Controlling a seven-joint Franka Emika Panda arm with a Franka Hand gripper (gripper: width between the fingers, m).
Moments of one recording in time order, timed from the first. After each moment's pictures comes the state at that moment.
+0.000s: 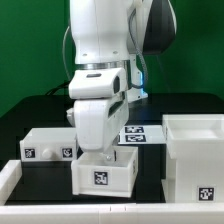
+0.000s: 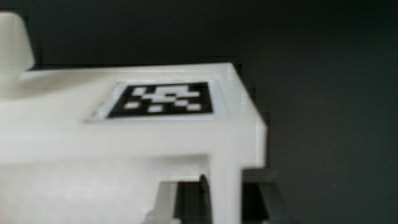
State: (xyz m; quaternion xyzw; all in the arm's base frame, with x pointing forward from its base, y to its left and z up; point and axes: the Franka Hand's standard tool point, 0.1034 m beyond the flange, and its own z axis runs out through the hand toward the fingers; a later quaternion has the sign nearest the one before) arm 0.539 -0.041 0.034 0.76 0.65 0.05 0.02
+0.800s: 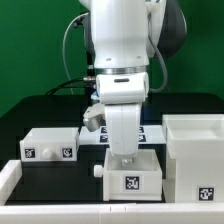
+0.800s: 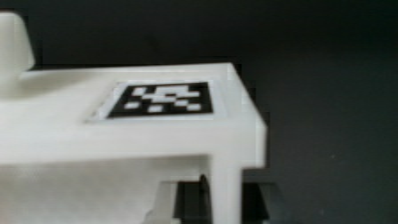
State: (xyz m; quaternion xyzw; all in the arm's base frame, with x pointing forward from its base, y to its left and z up) arm 0.544 -0.015 0.030 0.73 0.68 0.04 0.02
